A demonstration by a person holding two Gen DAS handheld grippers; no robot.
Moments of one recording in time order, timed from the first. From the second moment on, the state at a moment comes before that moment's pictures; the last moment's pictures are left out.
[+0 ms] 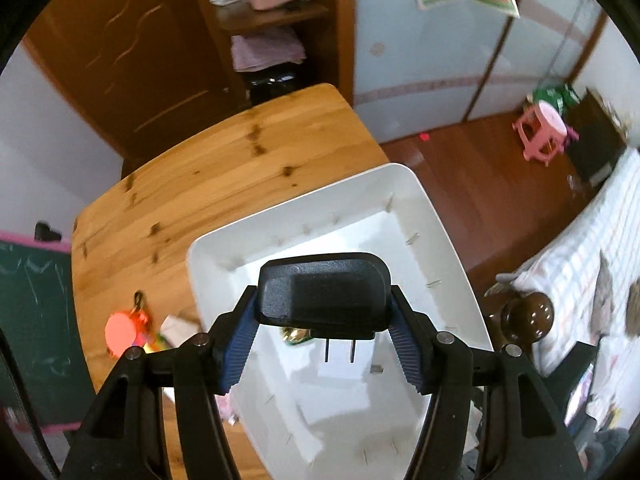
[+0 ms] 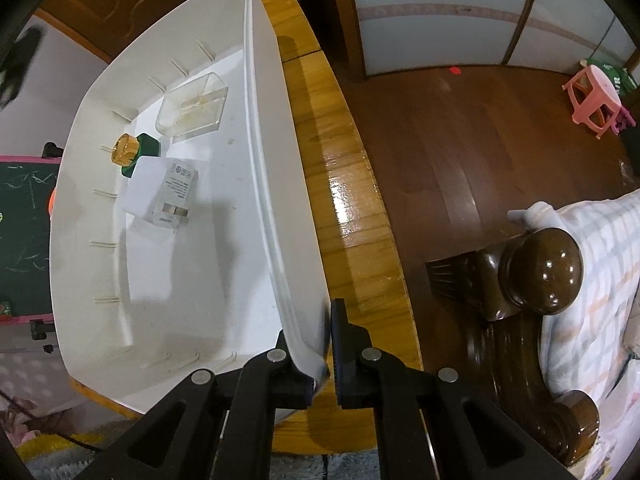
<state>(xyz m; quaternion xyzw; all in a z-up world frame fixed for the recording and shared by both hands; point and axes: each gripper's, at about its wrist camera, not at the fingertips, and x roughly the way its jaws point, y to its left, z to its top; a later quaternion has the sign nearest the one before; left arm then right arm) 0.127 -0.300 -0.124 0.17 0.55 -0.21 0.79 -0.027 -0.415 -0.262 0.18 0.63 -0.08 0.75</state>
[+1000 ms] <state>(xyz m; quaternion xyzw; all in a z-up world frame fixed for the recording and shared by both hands) 0.168 -0.390 -0.247 0.28 0.60 -0.18 0.73 -0.025 -0.405 -0.261 0.13 0.63 -0.07 0.76</state>
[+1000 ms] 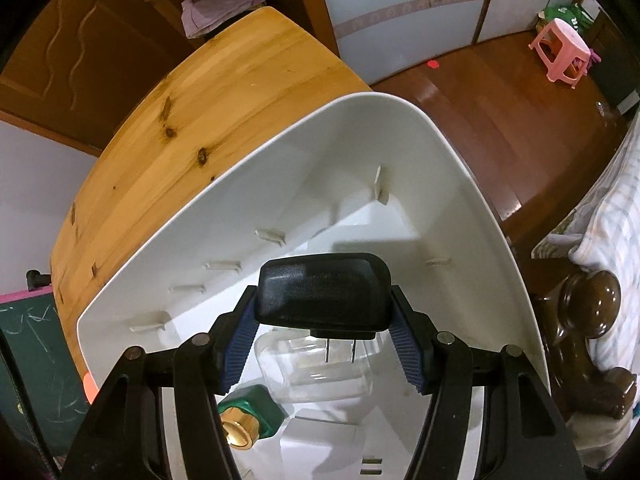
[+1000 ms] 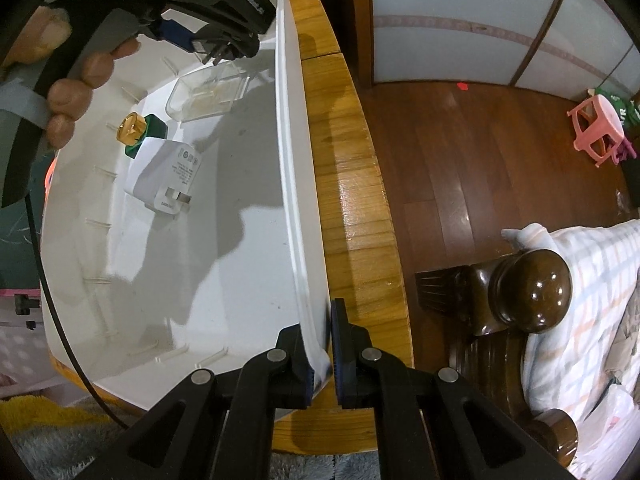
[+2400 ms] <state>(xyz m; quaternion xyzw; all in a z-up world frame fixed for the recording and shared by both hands) 0.107 -0.280 -0.105 0.19 0.53 -0.21 0.80 -0.021 -0.413 -0.265 0.18 0.65 -0.08 0.74</state>
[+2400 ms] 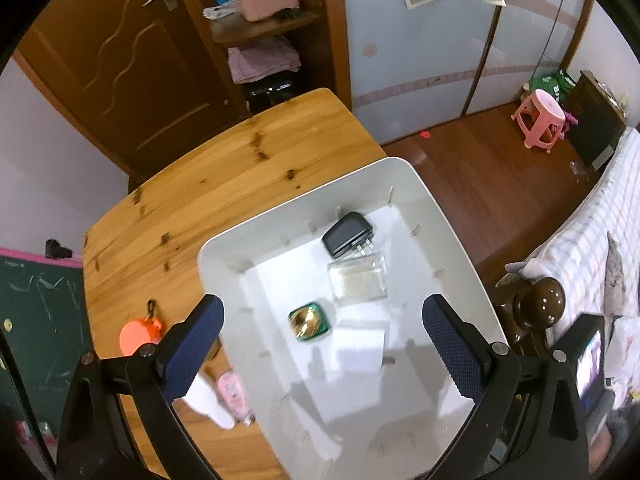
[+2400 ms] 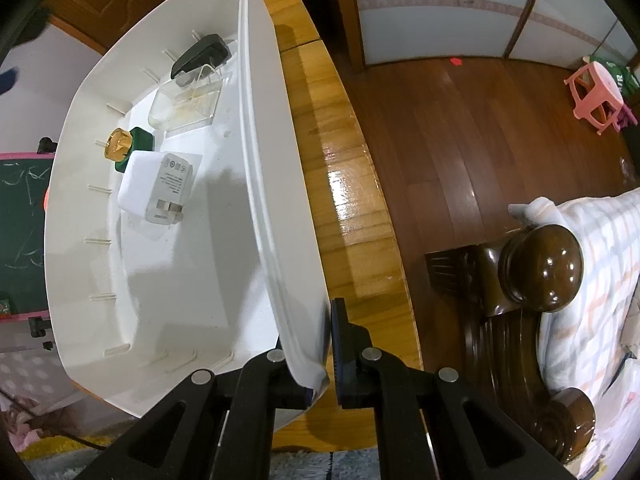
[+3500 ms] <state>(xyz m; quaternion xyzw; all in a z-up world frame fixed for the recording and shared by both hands) 0.165 -0.033 -0.089 0.02 0.57 -0.01 0.82 -0.020 -0.410 -0.266 0.18 0.66 -0.12 0.72</state>
